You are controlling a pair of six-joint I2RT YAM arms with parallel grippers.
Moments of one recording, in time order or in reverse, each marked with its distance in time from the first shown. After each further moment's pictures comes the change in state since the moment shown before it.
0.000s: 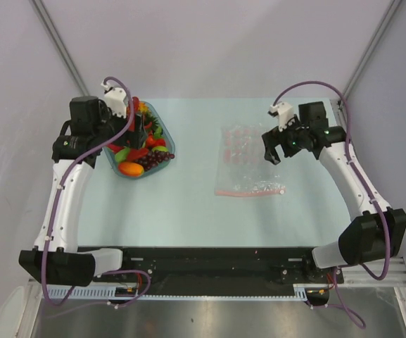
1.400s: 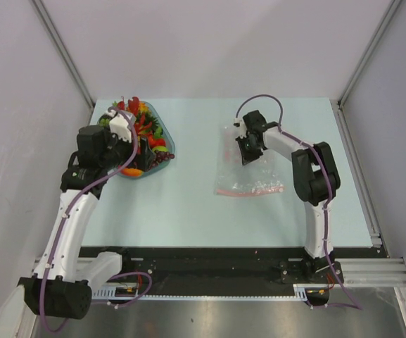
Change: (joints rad) left arm -0.019 -0.245 -0.371 0.219 0.071 -0.069; right arm 0.238 0.694 0.213 0.172 0.230 0.352
